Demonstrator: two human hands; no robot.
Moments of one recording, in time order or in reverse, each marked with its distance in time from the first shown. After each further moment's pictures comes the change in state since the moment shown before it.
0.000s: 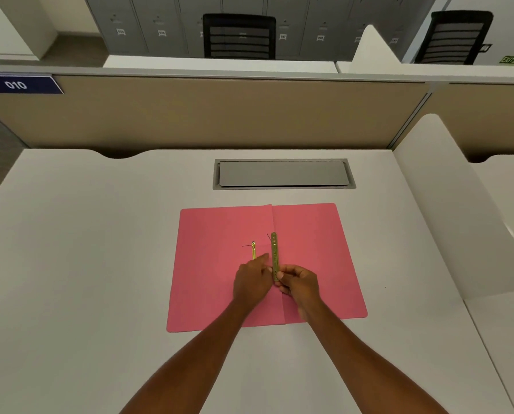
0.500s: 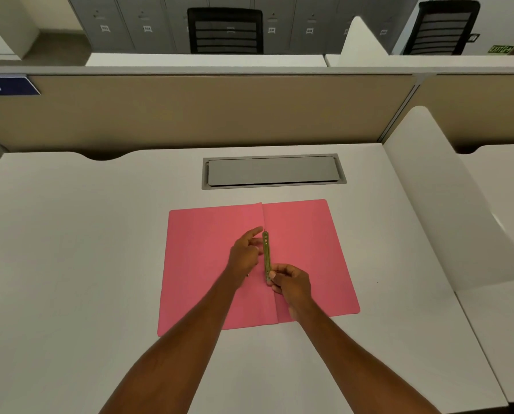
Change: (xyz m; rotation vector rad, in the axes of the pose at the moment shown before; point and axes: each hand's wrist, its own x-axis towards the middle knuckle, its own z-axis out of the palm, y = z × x) left_hand 0.047 0.030 -0.021 -0.536 -0.127 -0.241; right_hand 0.004 0.005 -0.001 0.023 0.050 0.021
